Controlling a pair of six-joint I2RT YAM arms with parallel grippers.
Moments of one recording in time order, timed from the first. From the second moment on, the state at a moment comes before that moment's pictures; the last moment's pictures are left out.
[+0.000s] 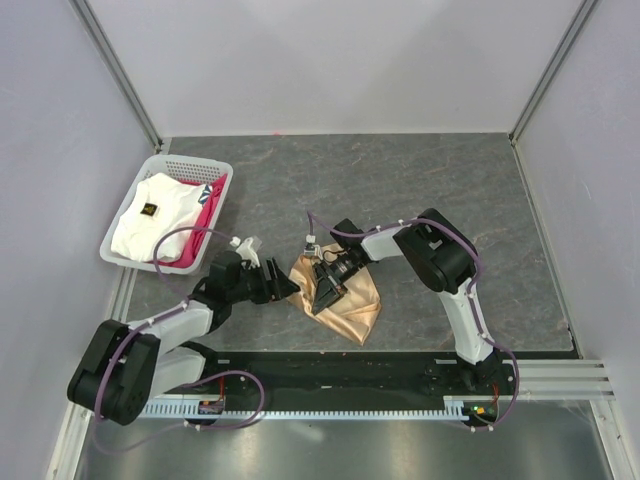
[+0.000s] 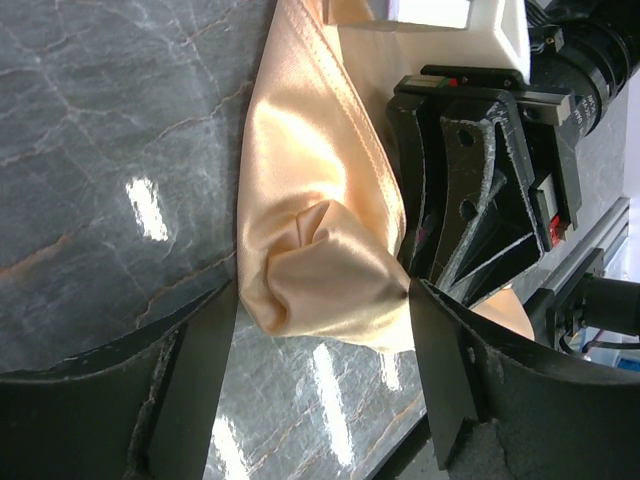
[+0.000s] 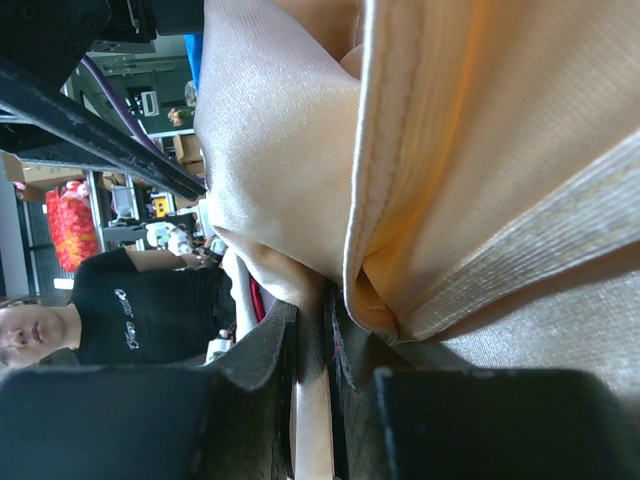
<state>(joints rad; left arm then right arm) -0.36 1.14 0.23 0.28 0.43 -0.63 0.68 2.22 1.20 -0.26 -1.25 0.22</state>
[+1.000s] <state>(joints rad) -0.36 1.32 0.33 0.32 0.43 -0.59 0.68 2.22 1.24 -0.33 -1.21 0.20</state>
